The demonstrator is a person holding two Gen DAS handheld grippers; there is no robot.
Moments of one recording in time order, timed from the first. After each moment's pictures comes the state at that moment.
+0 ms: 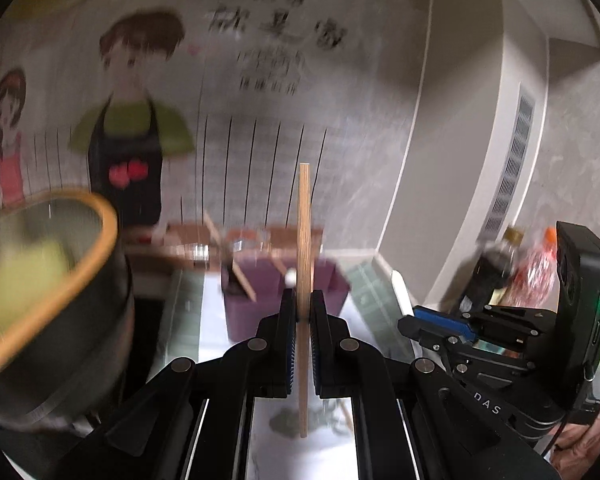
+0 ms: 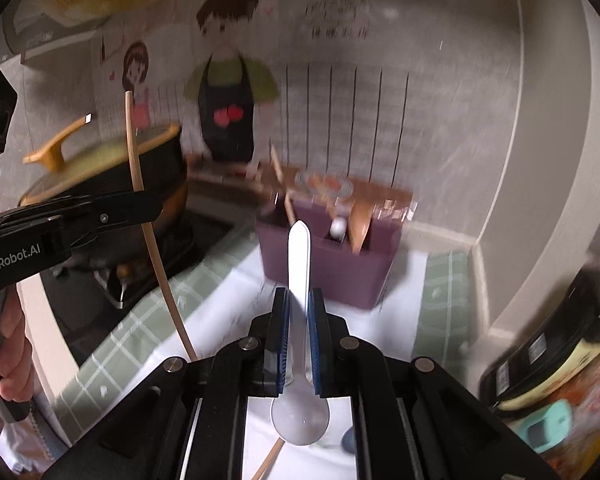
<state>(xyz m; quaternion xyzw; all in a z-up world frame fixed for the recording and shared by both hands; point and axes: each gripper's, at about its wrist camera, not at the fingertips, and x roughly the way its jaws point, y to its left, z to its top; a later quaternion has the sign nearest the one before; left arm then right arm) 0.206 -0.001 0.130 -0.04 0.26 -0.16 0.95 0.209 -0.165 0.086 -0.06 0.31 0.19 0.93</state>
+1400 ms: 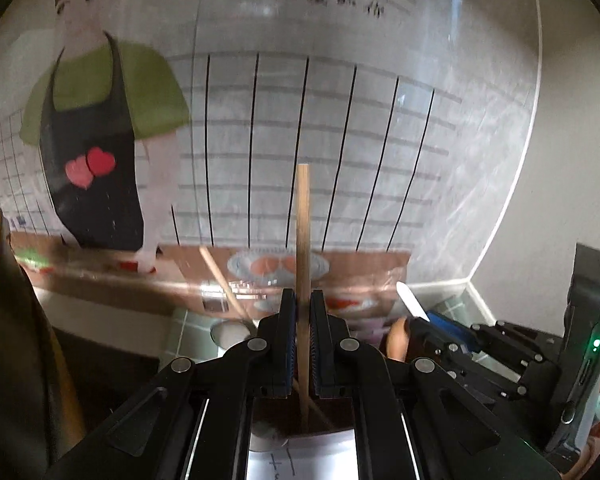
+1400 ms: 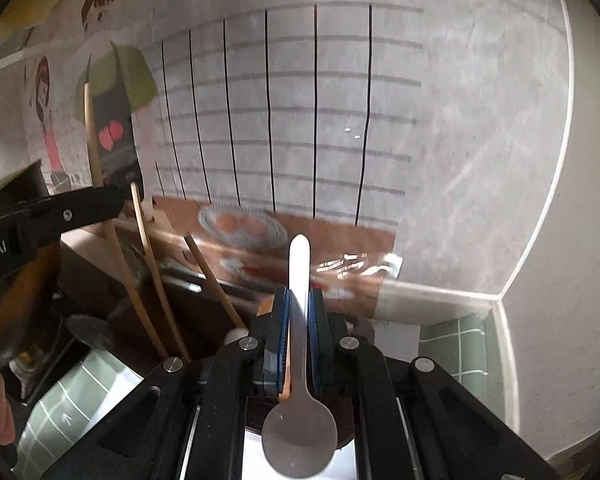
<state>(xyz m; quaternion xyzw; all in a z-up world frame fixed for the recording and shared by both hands) 0.408 -0.013 0.042 -0.03 0.31 -0.09 0.95 0.417 -0.162 0.010 -0.04 0.32 0.13 0.94</state>
